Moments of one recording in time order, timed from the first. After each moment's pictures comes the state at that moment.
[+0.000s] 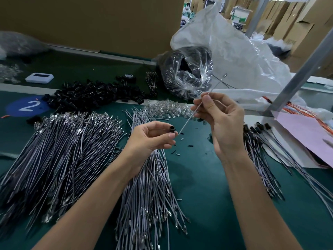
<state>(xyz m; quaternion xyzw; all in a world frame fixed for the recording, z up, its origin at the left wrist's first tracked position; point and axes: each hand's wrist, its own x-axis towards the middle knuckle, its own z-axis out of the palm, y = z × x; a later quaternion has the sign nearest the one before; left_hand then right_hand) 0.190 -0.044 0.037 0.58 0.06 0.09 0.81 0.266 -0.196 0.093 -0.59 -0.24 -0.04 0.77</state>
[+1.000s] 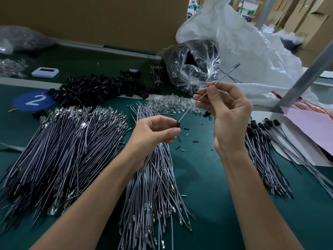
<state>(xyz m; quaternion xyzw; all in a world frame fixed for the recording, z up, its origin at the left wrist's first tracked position) 0.193 -0.042 0.036 0.64 0.06 0.11 0.76 0.265 -0.184 0.087 -0.56 -0.28 -0.11 0.77</state>
